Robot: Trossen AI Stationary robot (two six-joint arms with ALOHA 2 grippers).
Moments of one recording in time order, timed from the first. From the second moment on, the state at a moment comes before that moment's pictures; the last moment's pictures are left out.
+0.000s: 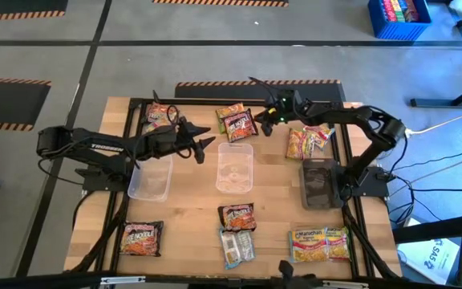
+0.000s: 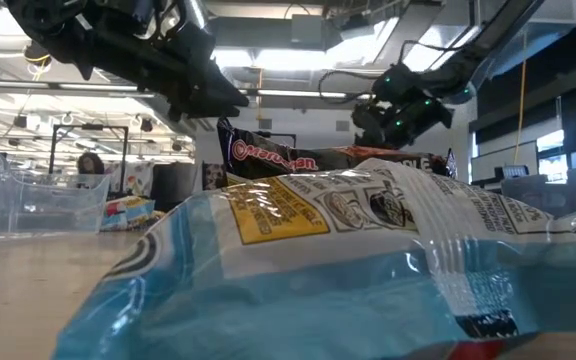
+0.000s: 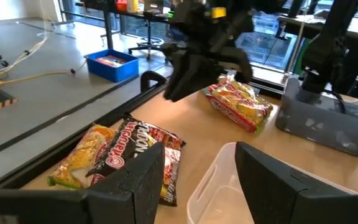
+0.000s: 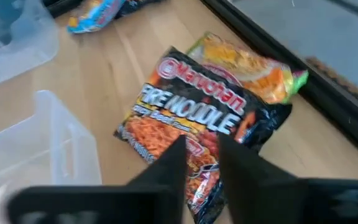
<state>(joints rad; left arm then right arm) 0.20 1.19 0.48 0.51 -0.27 -0.17 -0.69 1.66 0.88 0.15 -0.40 0.02</state>
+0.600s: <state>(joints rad) 0.13 1.19 0.48 0.51 -0.16 -0.15 -0.70 1.96 1.16 -0.11 -0.46 0.08</state>
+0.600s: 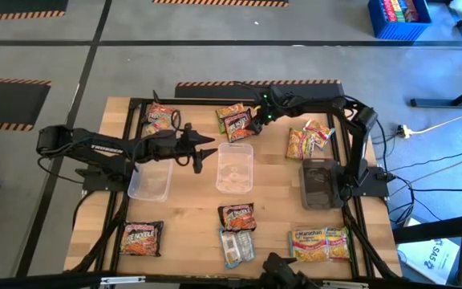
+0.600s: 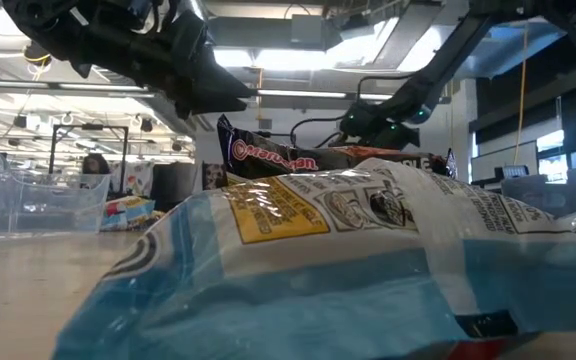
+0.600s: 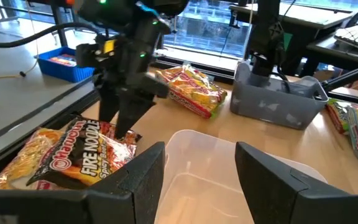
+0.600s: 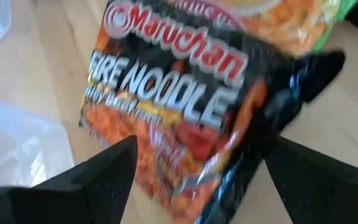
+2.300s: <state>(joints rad) 0.13 1.19 0.48 0.52 -0.24 -0.15 -0.66 1.85 1.19 -0.17 -0.43 -0.10</state>
